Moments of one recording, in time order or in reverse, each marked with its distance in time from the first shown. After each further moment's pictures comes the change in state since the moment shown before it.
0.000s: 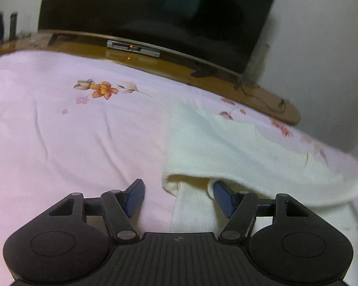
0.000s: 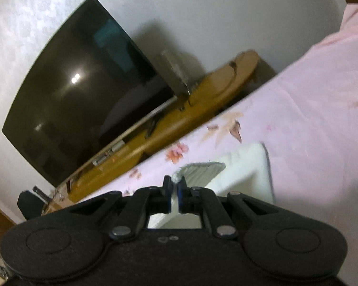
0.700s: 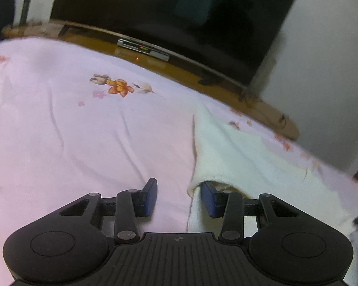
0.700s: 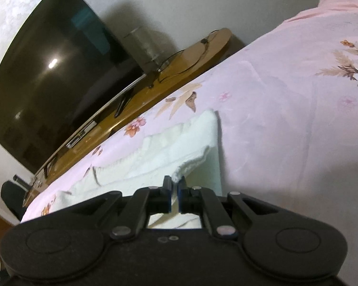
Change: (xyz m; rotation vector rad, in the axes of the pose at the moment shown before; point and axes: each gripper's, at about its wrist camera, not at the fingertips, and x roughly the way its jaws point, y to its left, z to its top) left arm -0.004 0.026 -0.005 -0.104 -0.030 -0.031; right arm 0.001 -0.046 -0.026 0.015 0.091 -0.102
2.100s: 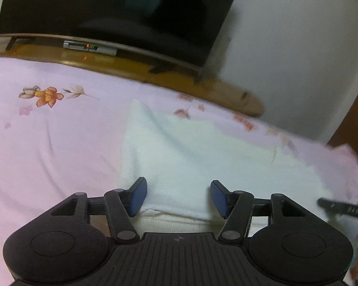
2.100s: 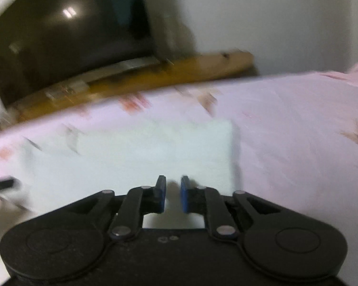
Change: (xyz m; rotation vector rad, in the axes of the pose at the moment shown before) left arm 0.037 -0.040 0.009 0.177 0.056 -0.184; right arm 0.041 0.041 -0.018 -0.379 0.024 -0.227
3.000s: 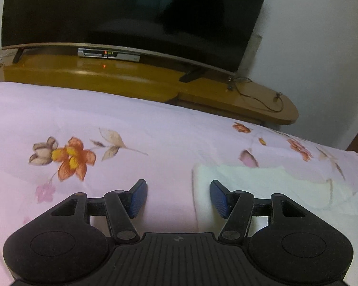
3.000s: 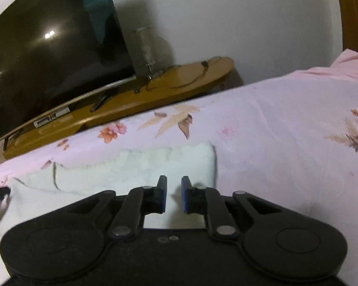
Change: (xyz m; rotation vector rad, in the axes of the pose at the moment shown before) left arm 0.069 0.056 0.083 0.059 0.056 0.137; right arm 0.004 -0.022 0.024 0.120 -0.078 -0.008
